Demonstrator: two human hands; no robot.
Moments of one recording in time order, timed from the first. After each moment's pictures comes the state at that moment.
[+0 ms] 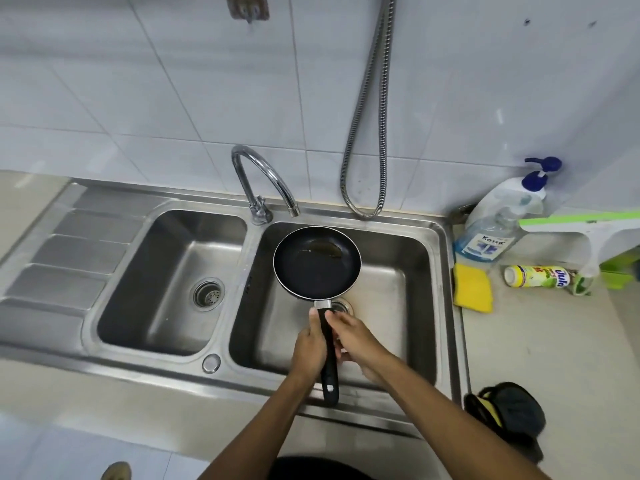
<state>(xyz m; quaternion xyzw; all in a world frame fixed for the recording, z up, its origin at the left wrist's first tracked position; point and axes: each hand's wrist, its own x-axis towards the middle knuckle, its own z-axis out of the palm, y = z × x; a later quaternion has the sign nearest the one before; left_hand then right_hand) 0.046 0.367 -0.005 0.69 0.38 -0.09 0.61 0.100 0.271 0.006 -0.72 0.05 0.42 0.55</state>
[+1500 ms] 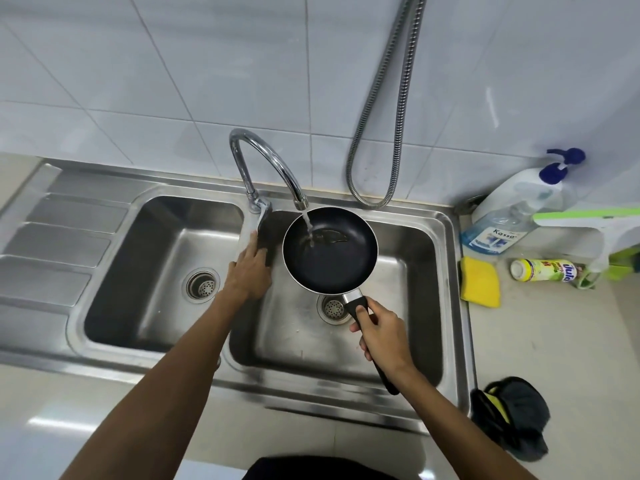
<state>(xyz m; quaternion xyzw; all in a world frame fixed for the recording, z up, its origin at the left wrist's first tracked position) 0.136 0.551 -0.024 0.96 0.18 -0.16 0.17 0.099 0.255 0.007 -0.82 0.04 0.21 0.53</state>
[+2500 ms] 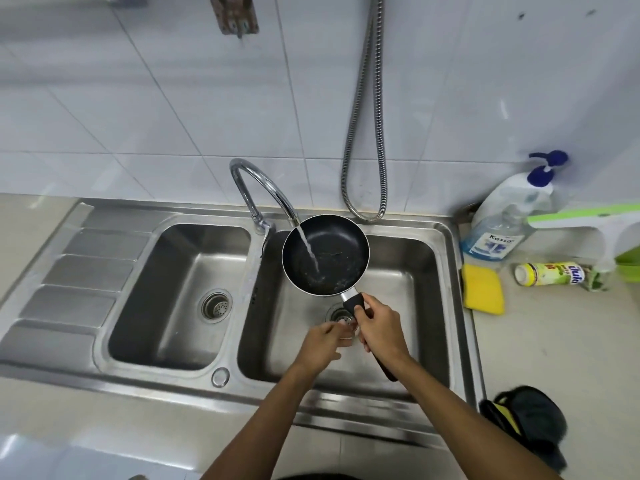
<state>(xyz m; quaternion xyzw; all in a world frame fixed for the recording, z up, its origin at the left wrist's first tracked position) 0.068 0.384 -0.002 0.68 0.31 -0.20 0.63 0.125 0.255 0.003 -0.83 -0.01 0.18 0.52</state>
